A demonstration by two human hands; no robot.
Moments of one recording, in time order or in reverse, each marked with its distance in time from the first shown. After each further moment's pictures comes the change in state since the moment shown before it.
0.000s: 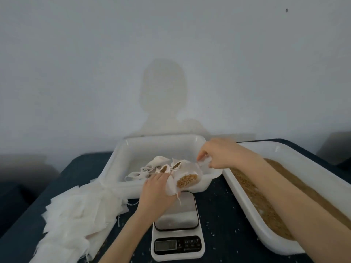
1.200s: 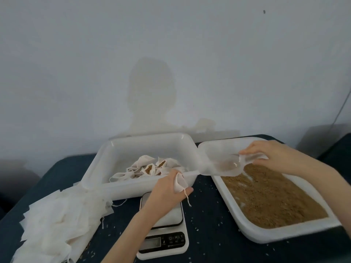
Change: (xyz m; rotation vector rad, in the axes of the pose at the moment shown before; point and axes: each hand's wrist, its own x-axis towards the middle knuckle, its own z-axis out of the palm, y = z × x) left_hand 0.004 0.058 0.015 -0.335 -0.216 -0.023; right_hand -0.123 0.100 -0.005 0.098 0.052 0.248
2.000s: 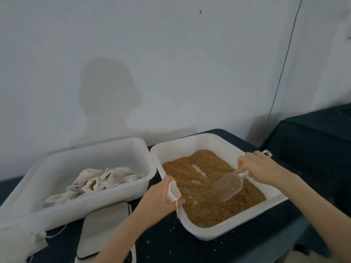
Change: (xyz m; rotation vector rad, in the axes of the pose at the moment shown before) left_hand 0.031 0.067 0.082 0.067 -0.232 0.220; right_hand -0.045 0.137 0.055 -0.489 -0.089 0.131
